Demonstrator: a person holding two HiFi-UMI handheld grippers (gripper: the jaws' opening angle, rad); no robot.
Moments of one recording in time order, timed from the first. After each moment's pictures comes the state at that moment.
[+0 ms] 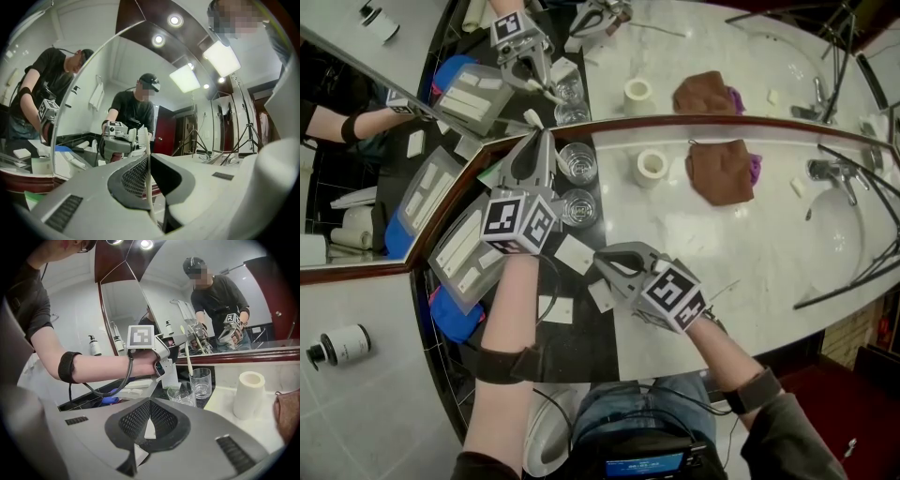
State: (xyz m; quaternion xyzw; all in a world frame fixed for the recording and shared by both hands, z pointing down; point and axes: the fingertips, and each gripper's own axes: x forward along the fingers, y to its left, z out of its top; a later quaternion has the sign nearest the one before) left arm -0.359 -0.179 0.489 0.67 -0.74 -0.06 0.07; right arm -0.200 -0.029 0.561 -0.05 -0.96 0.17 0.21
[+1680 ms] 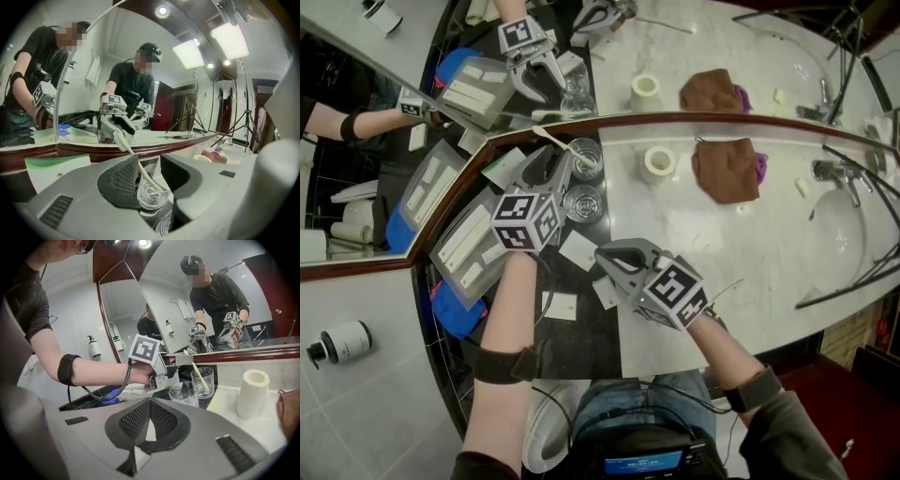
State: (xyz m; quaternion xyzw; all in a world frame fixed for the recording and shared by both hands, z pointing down) left arm -0.351 -0.165 0.568 0.68 -0.70 0.05 0.19; right arm -0.208 -0.026 0.563 -0.06 -0.96 0.18 0.21
